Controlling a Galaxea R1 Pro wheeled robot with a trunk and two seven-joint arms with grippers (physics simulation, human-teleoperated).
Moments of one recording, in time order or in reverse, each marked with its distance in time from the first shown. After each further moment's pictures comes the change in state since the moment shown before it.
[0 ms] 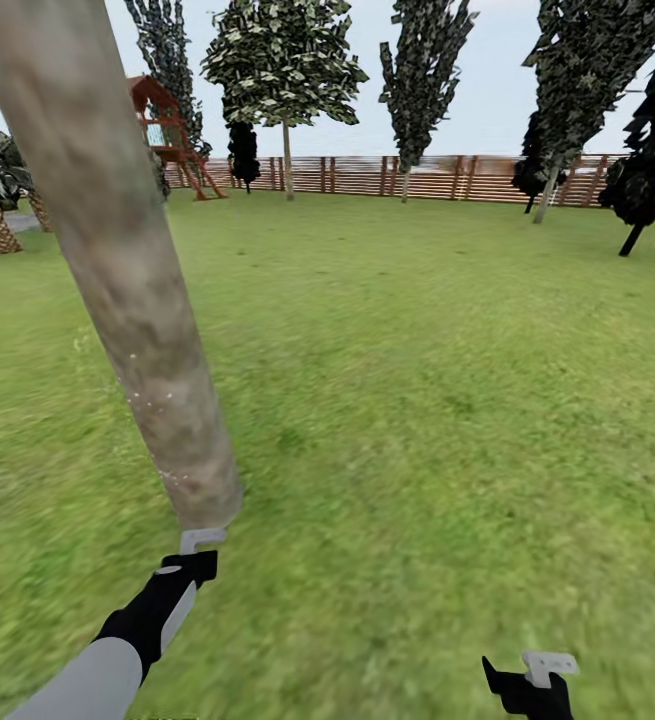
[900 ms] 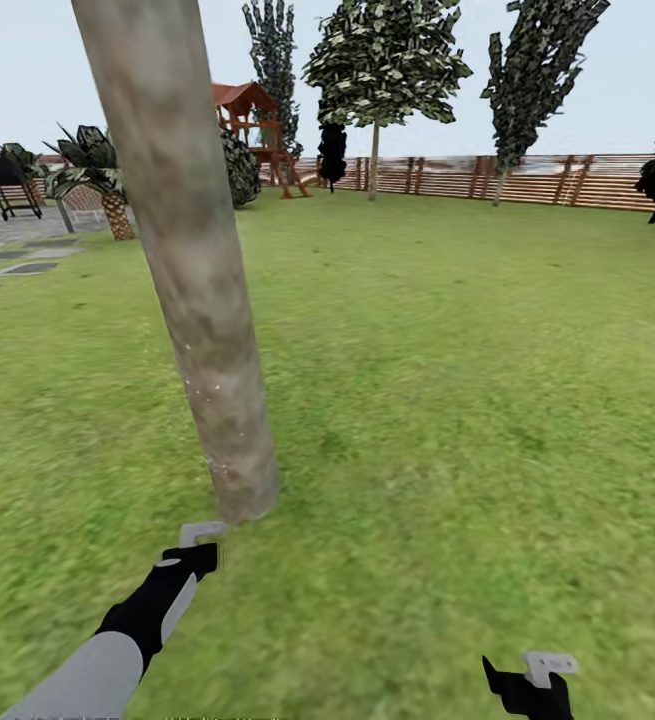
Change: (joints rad) left arm -0.011 0.001 0.000 -0.020 0.024 0.011 0.004; right arm 0.000 0.000 0.000 0.000 0.001 0.001 -0.001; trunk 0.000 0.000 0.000
